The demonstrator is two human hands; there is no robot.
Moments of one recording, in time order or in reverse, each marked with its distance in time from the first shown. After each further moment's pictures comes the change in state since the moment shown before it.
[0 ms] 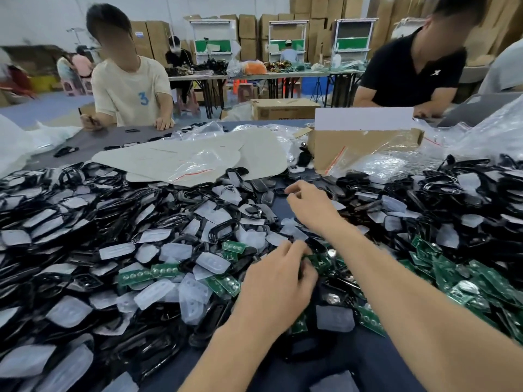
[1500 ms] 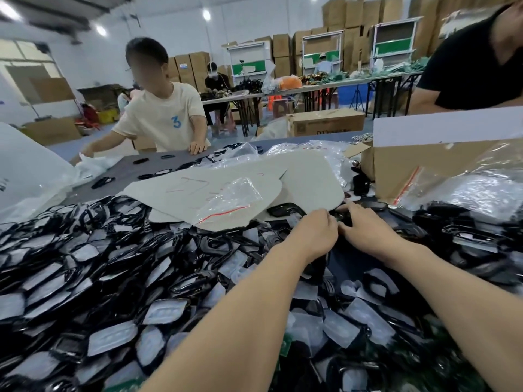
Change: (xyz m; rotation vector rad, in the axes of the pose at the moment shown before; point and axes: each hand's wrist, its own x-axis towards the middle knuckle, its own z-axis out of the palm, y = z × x) left_hand 0.217 -0.139 0.074 -0.180 -0.343 -0.388; right_hand 0.157 0.068 0.040 -0.256 -0.037 -0.087
